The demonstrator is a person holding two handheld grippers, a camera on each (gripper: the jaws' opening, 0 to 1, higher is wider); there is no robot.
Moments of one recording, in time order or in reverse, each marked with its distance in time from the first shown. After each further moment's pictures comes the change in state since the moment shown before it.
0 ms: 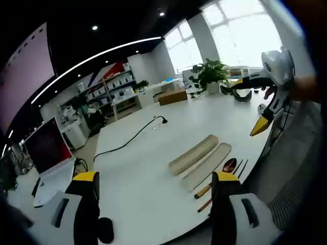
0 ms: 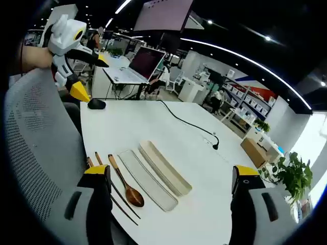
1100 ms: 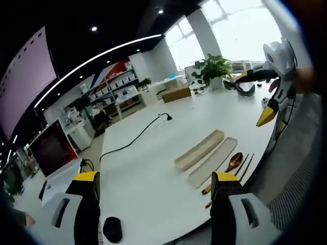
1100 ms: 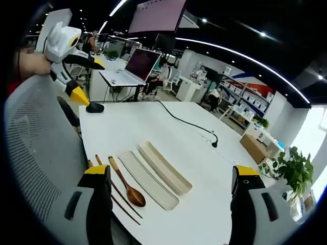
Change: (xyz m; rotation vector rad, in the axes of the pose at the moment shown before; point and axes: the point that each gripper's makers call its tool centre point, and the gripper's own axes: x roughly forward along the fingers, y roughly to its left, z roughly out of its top) left arm -0.001 0.008 -0.004 0.058 0.026 0.038; right arm -0.005 -0.003 0.001 0.037 0.001 -0.009
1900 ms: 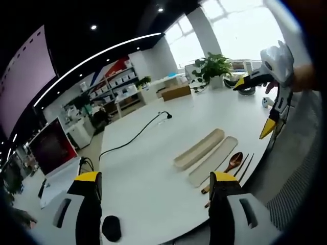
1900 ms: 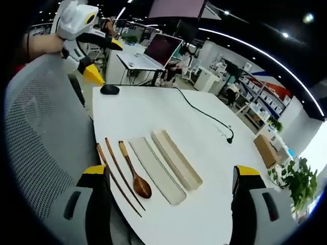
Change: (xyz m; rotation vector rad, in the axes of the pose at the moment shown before) left arm 0.003 -0.001 -0.003 -0.024 0.020 -0.012; right arm 0.022 0.025 -0.013 -0.120 0.093 0.174
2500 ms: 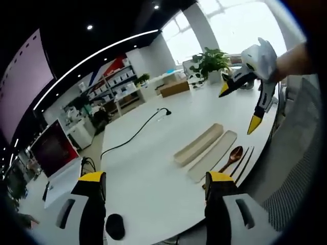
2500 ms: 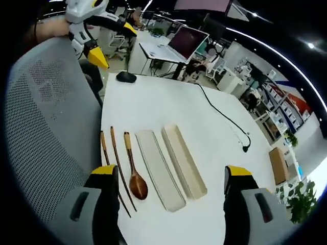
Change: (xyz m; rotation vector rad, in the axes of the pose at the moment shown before) left arm -0.003 -0.003 -0.004 0.057 0.027 0.014; right arm 0.039 0.001 -0.010 -0.093 0.036 0.163
